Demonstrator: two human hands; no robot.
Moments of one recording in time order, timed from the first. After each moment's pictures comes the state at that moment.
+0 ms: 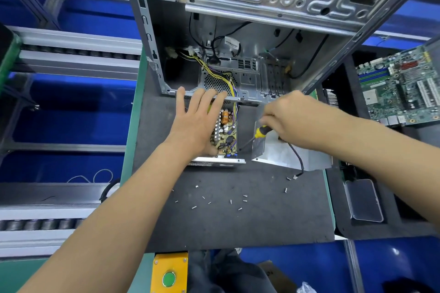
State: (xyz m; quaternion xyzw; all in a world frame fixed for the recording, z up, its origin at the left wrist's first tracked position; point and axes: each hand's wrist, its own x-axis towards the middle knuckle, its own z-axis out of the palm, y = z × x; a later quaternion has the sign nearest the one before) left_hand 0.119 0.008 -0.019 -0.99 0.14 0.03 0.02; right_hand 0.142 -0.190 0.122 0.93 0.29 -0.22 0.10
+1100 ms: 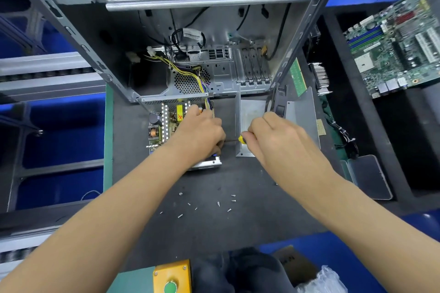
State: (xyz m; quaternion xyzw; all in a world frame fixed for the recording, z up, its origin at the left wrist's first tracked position) left_hand 0.137 -0.054 0.001 -0.92 0.34 0.16 0.10; right_hand 0.074 -0.226 0.068 0.98 0.18 0.07 -0.10
